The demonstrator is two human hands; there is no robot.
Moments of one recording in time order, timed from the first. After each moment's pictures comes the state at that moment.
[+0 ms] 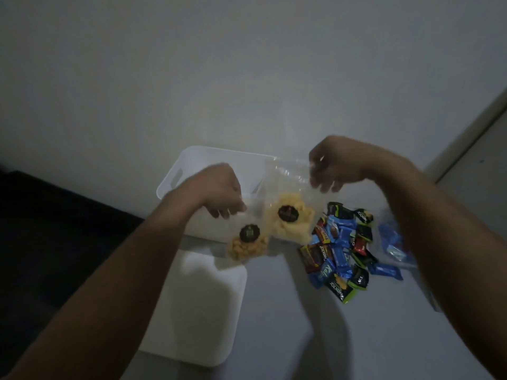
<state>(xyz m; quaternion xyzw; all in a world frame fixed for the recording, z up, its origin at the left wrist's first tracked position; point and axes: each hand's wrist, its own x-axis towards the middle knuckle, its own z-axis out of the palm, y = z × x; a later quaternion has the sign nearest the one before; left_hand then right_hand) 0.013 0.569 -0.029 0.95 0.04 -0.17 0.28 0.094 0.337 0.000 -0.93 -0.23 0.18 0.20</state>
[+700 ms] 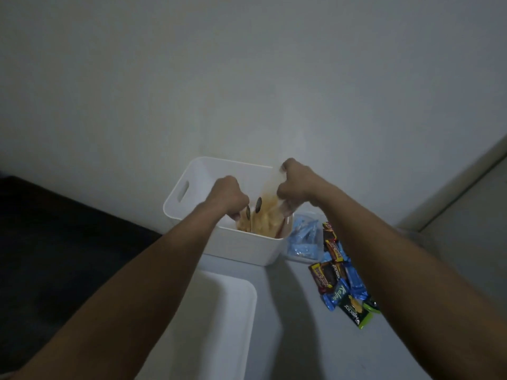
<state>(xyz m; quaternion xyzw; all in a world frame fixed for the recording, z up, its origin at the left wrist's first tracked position) 0.101 0.603 -0.102 0.91 0.16 -0.09 0.36 0.130 0.442 -0.056 -0.93 -0.09 0.18 0.30</state>
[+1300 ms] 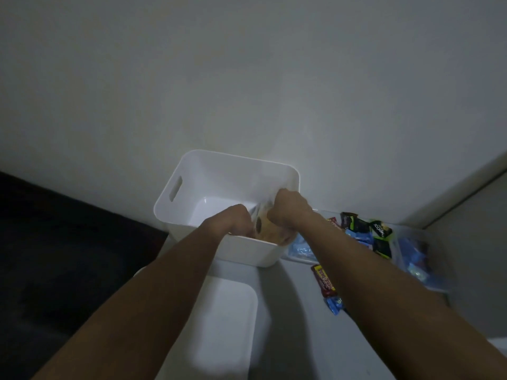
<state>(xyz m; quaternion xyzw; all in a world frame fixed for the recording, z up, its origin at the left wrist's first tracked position) 0.135 0.608 -0.189 0.93 0.06 -0.28 0.24 0.133 0.474 -0.119 -0.97 -0.04 0.20 0.15</state>
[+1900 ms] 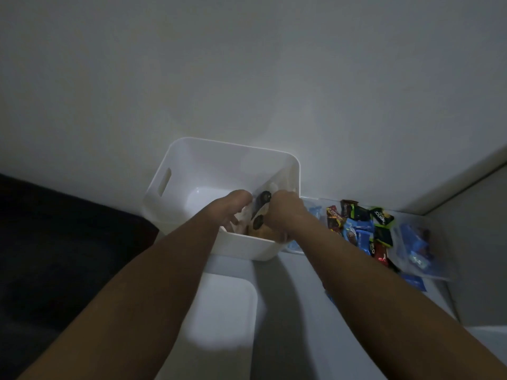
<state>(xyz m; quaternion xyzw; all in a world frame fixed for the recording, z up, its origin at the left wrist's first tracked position) 0.167 0.612 -0.208 0.75 0.23 -0.34 0.51 0.130 0.480 -0.128 -0.97 -0.05 0.22 0.13</state>
